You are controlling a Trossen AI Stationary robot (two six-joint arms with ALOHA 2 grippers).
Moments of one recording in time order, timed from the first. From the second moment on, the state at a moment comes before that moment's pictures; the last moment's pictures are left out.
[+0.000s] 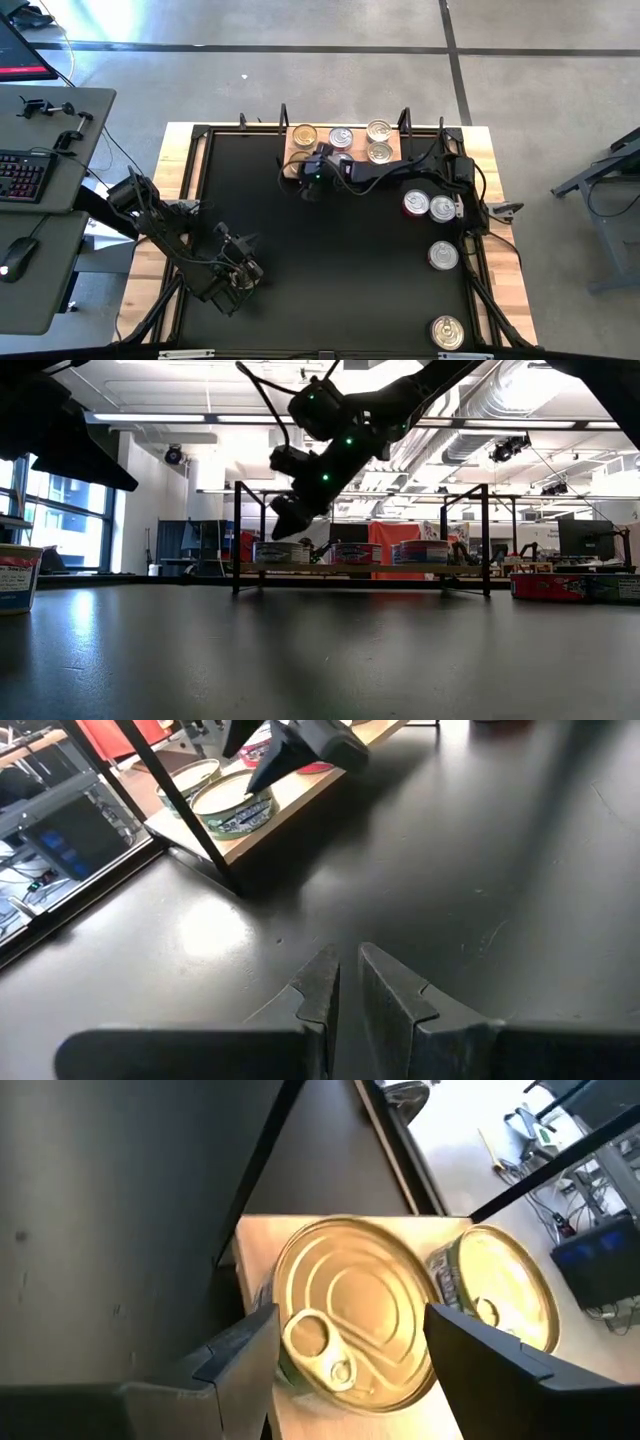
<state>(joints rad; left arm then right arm) -0.85 1.68 0.89 -1.08 -1.14 -1.59 -0.17 2.07 1.44 -0.03 0.43 -0.27</state>
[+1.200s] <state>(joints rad) -0.83 1.68 0.90 -0.61 -1.16 -1.07 0.59 1.50 1.13 -0.20 0.86 0.19</state>
